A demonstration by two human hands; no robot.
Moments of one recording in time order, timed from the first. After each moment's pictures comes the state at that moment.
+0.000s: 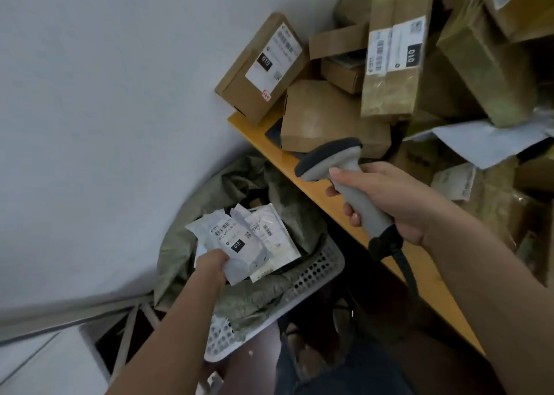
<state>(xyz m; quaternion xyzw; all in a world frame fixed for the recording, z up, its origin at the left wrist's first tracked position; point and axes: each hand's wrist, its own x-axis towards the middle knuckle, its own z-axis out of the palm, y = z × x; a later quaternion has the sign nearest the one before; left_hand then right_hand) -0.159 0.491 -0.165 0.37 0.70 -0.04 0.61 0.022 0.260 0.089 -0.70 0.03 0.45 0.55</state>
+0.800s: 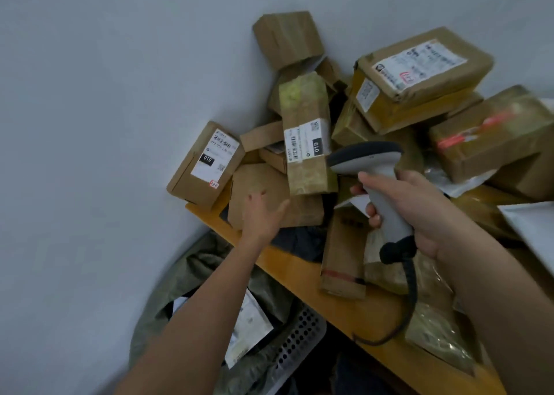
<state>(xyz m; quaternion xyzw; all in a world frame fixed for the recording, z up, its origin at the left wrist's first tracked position) 0.105 0.368 0.013 0.87 0.29 0.00 0.41 0.122 0.153 0.160 -0.68 0.10 0.27 0.68</state>
